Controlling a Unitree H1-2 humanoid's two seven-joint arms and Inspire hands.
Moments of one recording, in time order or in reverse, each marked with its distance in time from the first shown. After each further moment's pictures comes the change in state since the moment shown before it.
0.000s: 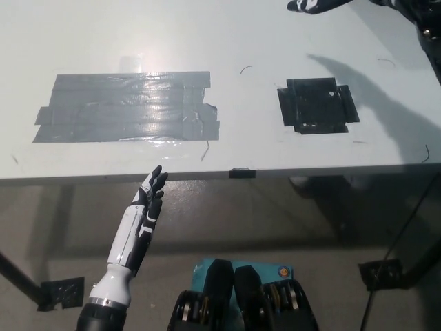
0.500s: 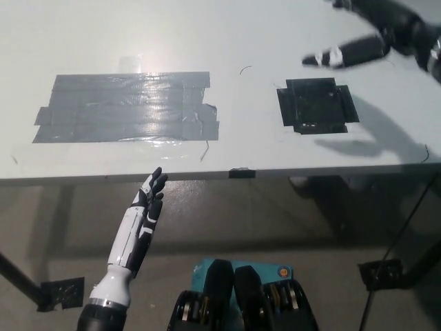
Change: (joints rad) left_arm 0.001 0.000 0.002 0.013 0.003 0.003 0.000; right_arm 0.381 -0.063 -0.126 -0.541 0.023 0.034 0.008
